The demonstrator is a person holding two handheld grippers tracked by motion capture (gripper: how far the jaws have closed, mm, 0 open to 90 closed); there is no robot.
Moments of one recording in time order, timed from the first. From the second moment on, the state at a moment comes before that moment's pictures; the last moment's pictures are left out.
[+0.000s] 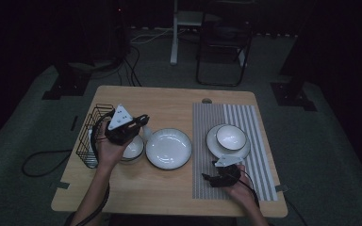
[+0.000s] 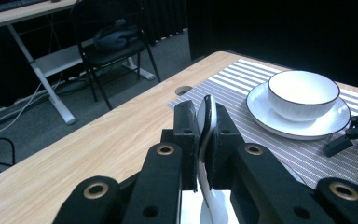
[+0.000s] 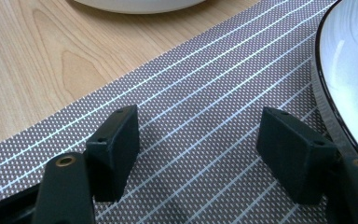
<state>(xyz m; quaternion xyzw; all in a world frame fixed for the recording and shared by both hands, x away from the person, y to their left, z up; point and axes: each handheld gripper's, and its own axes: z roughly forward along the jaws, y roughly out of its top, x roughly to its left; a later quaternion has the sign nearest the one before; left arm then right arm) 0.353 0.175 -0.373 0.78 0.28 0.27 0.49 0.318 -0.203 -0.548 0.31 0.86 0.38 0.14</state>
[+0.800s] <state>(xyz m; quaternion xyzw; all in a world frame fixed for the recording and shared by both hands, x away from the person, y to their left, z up) 0.373 0.160 -0.372 0.79 0.26 0.27 0.49 0.318 -0.203 -0.548 0.31 0.86 0.38 0.14</state>
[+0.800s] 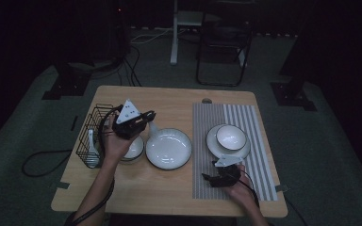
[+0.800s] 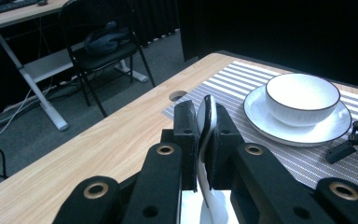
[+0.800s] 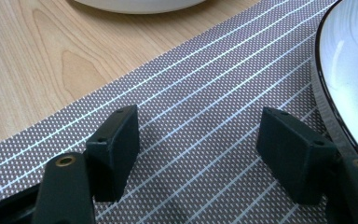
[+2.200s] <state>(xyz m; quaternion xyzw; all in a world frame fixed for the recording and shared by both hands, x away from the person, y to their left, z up) 0.403 0.129 -0.376 0.80 0.25 0.24 0.50 0.317 -0.203 -0.548 0.31 0.86 0.38 0.14</state>
